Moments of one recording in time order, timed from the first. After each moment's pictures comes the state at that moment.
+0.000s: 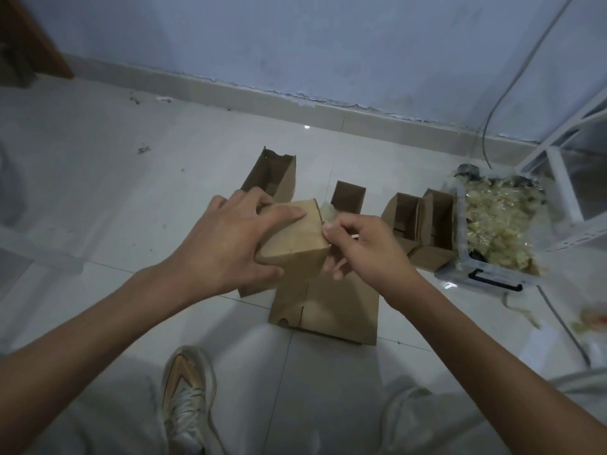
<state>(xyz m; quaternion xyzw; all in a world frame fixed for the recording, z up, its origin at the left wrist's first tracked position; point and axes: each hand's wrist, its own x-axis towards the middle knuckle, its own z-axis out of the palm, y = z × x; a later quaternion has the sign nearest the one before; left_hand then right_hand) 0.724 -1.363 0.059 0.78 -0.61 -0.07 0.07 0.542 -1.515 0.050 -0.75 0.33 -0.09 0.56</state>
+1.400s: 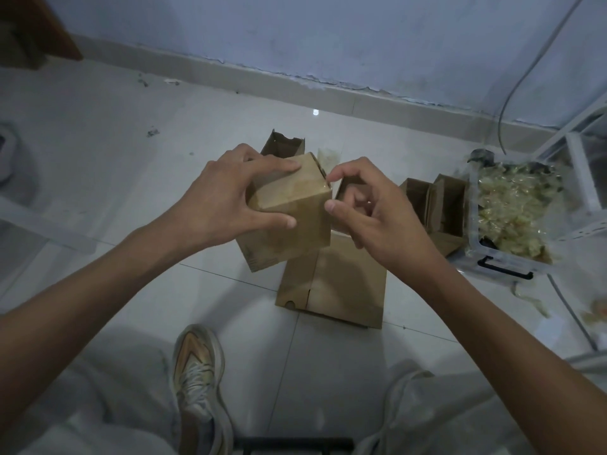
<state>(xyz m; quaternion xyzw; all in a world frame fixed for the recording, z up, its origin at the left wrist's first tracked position) 0.744 -1.363 0.071 0.80 -0.52 -0.16 0.25 0.539 -1.518 0.058 -0.83 0.18 -0.19 0.49</state>
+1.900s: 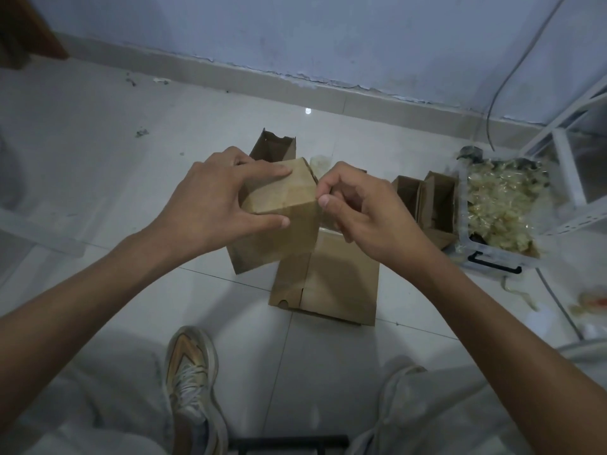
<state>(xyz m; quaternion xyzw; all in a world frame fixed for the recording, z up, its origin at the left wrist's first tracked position) 0.731 -1.362 0.076 0.83 -0.51 -0.12 0.21 0.538 -1.523 0.065 -0.87 0.18 -0.15 0.44</state>
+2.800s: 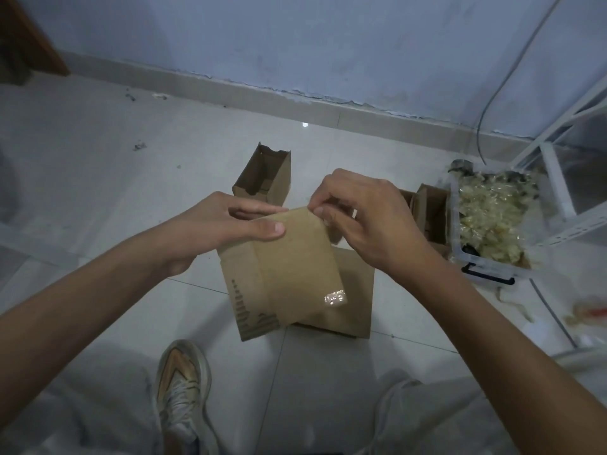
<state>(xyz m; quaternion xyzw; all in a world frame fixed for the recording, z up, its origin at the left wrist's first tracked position) 0.720 -1.364 0.086 0.73 -0.34 -0.46 0.37 0.537 -1.539 0.074 -0.94 0.11 -0.20 0.24</state>
